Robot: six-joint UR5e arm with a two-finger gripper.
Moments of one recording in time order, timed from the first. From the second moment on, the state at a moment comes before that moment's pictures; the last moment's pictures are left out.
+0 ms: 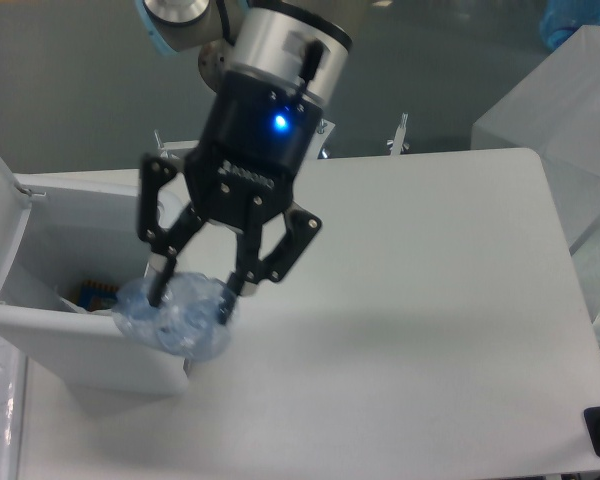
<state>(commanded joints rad) 2.39 -1.78 -1.26 -0.92 0.85 0.00</state>
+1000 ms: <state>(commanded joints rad) 2.34 -1.59 -1.60 -0.91 0.85 0.30</state>
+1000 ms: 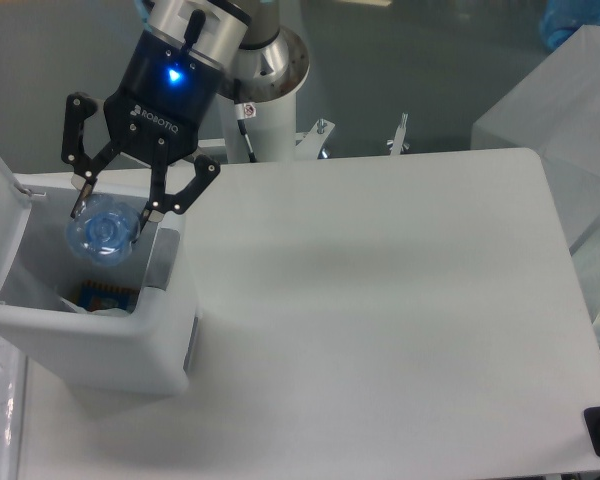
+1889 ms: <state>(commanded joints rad) 2.54 -1.68 -1.57 -0.86 0.86 0.46</state>
